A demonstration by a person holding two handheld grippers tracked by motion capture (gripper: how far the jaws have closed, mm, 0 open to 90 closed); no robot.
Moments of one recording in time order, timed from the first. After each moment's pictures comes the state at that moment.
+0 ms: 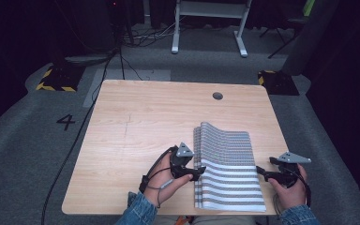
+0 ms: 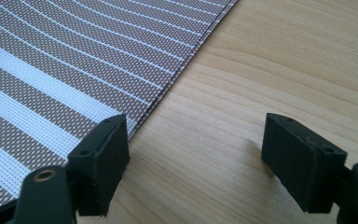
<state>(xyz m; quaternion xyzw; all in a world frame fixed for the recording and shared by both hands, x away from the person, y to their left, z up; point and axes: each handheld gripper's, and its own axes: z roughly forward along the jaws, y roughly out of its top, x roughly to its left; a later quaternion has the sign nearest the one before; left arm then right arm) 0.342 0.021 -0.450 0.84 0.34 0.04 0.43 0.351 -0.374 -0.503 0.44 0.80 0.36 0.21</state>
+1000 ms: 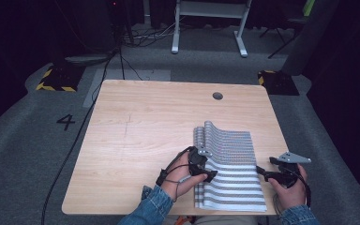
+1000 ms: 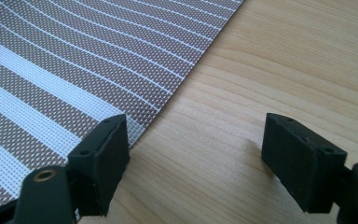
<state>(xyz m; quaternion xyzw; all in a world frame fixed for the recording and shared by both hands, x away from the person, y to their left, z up) 0.358 -0.025 -0.465 0.87 0.31 0.01 0.38 0.351 -0.374 -0.503 0.44 0.80 0.36 0.20</state>
